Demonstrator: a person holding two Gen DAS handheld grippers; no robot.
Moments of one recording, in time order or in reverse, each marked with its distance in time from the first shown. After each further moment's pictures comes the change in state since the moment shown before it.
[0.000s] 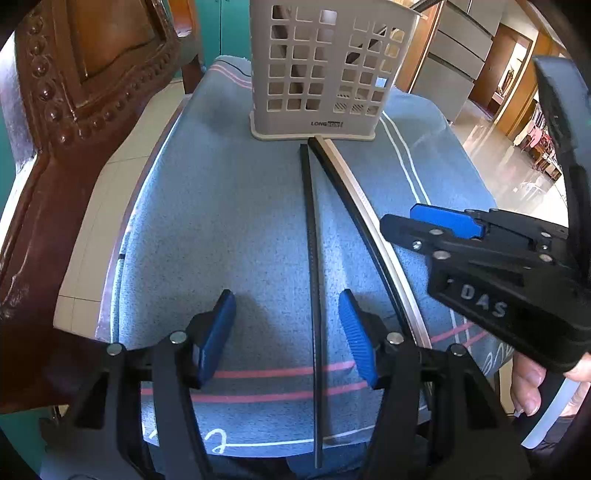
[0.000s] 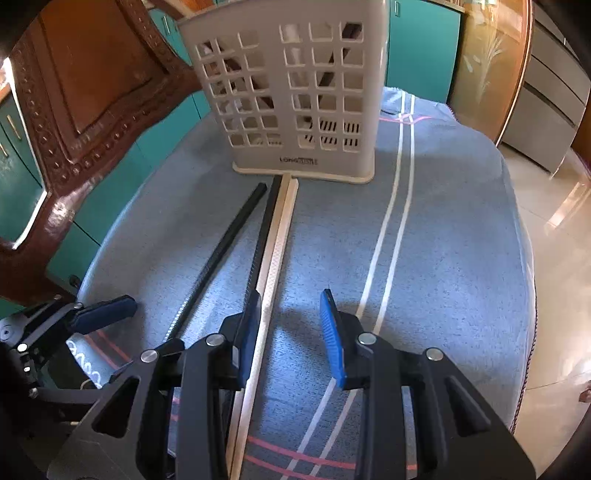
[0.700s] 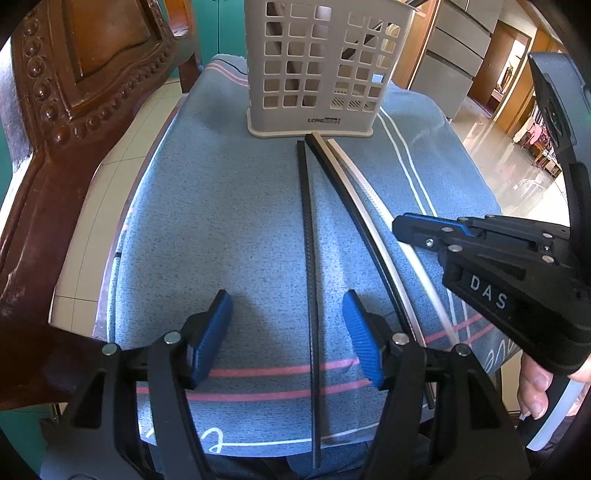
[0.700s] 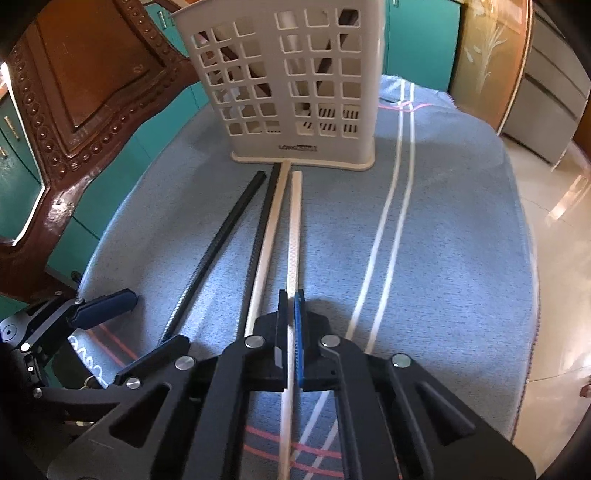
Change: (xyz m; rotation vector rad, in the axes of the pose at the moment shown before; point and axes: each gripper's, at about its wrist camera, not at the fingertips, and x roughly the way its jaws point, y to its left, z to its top) left arm 0.002 -0.003 -0.002 0.005 0.004 0.001; right arm -0.005 -0.003 -0.004 0.012 0.021 -0.014
